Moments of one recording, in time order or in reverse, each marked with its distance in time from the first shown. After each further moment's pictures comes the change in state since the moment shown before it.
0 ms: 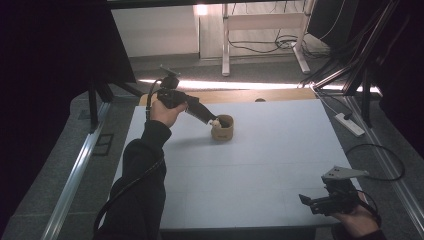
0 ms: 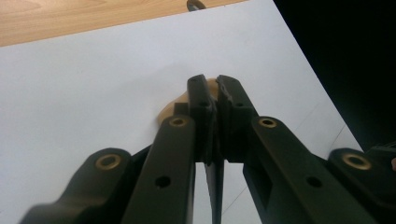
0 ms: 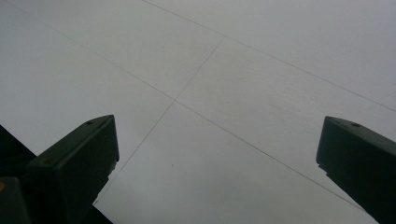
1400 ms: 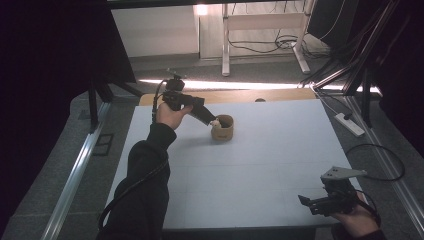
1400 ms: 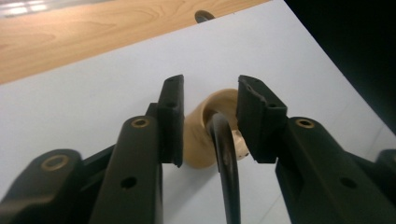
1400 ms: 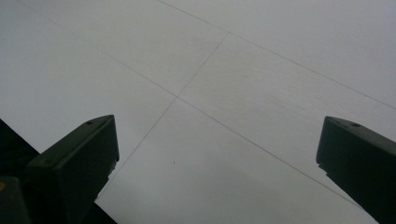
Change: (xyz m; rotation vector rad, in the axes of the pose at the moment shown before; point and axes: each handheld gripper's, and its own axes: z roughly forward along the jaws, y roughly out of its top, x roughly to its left) left arm -0.006 -0.004 0.014 -0.062 0.084 0.130; right arm 0.001 0.001 0.002 0.019 0.008 -0.012
